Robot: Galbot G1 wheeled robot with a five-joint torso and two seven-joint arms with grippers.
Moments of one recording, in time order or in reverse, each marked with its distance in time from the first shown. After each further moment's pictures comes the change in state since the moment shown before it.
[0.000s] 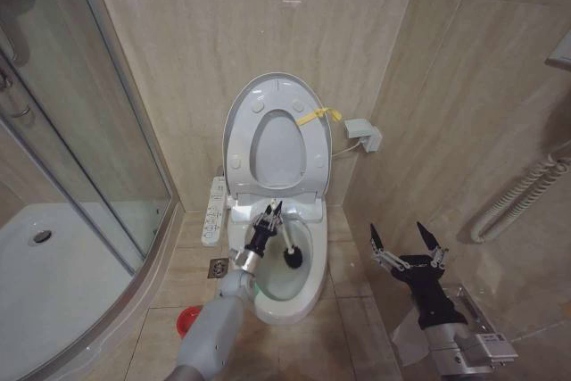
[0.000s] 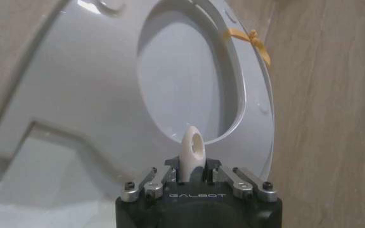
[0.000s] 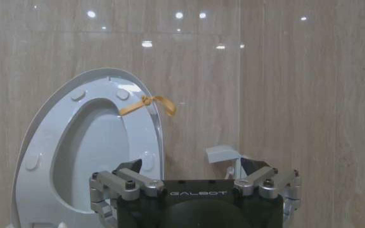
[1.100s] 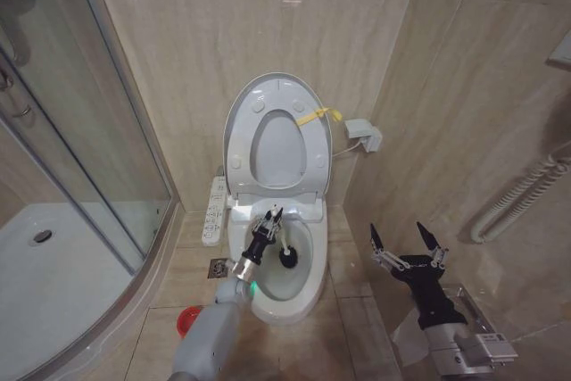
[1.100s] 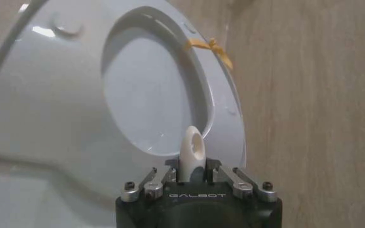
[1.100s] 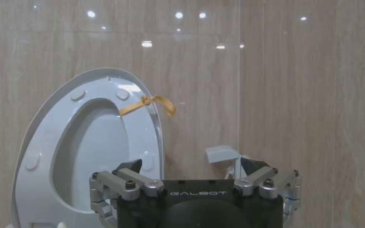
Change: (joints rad) left arm -0.029 -0.004 -0.024 0.050 0.097 -0.126 0.107; right arm 0.000 0.000 0.000 0.000 0.000 0.000 0.000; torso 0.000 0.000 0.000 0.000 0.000
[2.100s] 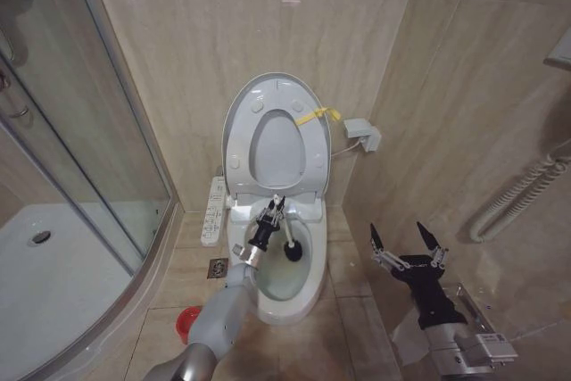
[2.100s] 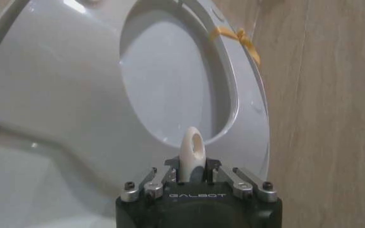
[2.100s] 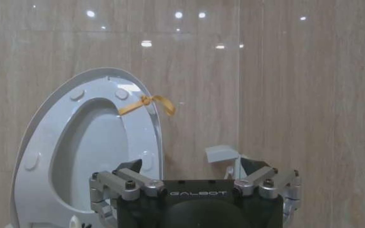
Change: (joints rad) left arm -0.086 -0.054 0.006 0.149 -0.094 0.016 -0.003; right arm 0.000 0.000 0.000 0.000 0.000 0.000 0.000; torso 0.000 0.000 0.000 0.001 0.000
